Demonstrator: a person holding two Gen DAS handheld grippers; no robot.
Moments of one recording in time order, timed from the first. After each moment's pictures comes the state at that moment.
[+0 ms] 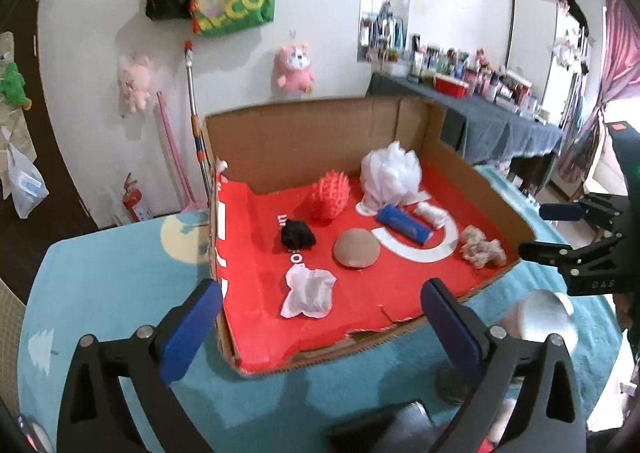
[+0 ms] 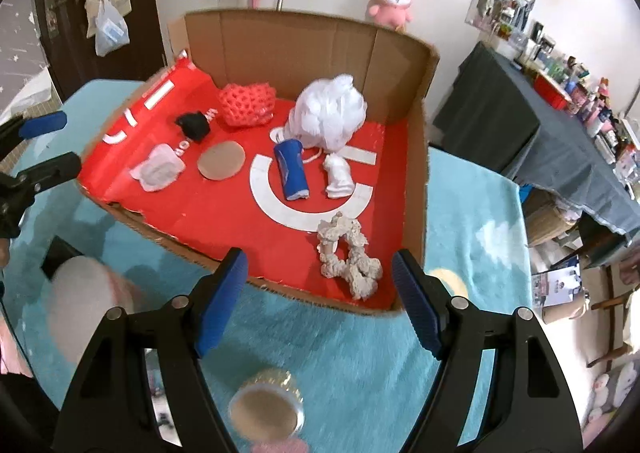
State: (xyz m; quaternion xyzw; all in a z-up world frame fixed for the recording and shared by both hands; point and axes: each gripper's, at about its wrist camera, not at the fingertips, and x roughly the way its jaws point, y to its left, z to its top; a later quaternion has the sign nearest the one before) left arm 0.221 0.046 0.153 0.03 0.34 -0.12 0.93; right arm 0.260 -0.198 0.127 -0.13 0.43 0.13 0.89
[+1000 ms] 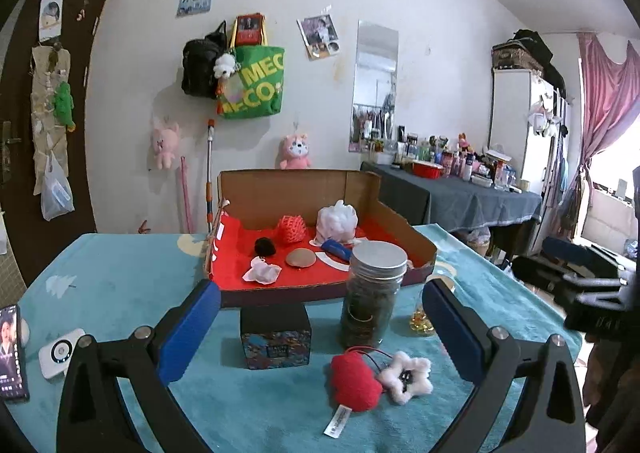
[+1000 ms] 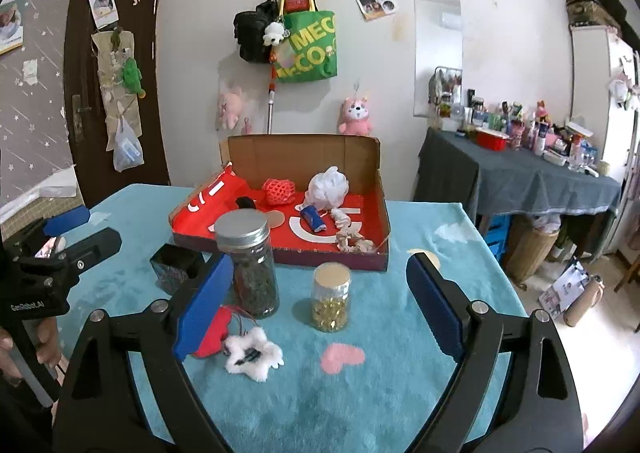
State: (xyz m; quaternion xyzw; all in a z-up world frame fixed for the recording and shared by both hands) left arm 0.025 0.008 0.150 -0.01 0.17 -0.10 0.98; right arm 0.034 -0.223 0.152 -0.03 0.20 0.10 0.97
